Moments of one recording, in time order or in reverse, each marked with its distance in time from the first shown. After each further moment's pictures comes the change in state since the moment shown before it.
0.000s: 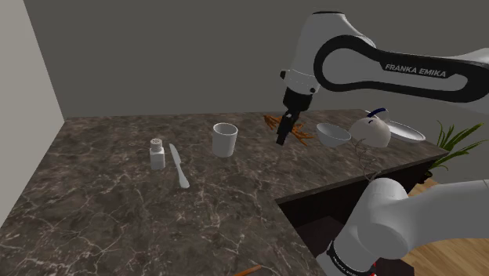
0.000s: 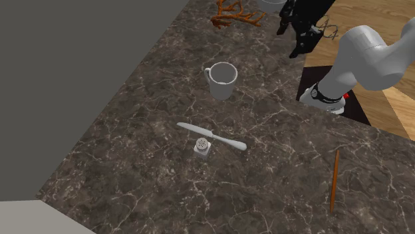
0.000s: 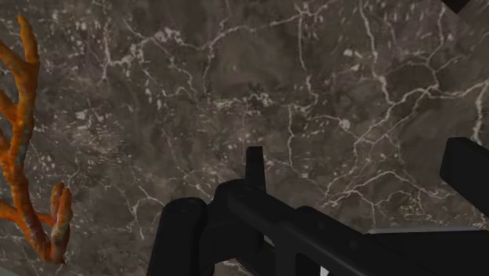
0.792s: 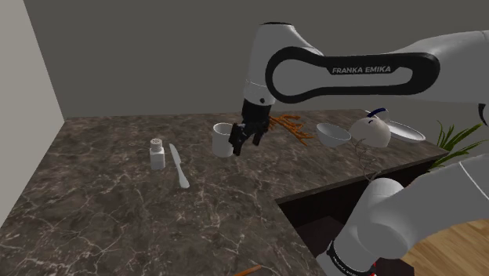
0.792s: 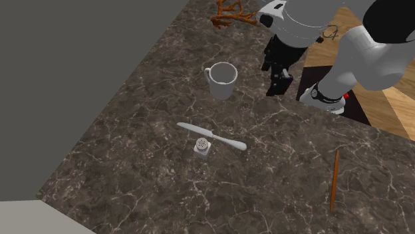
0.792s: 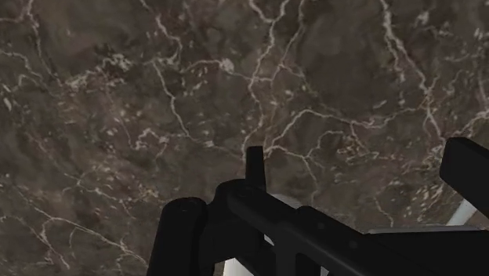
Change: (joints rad) arm -0.005 0.262 0.181 0.091 0.150 0.167 0.381
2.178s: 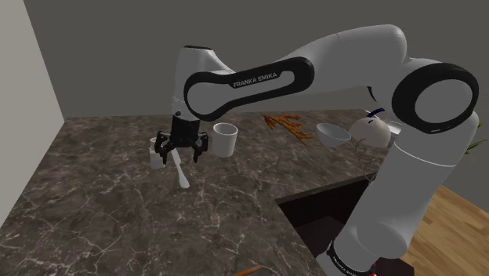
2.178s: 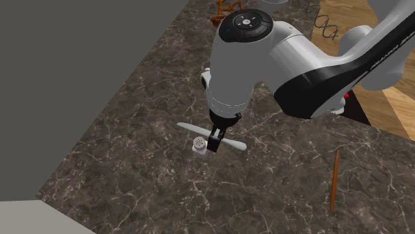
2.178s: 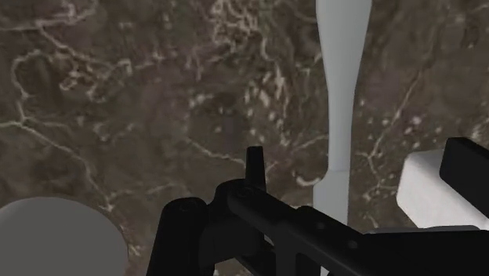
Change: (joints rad) arm -0.008 0.588 0.172 0.375 -0.038 0.252 0.584
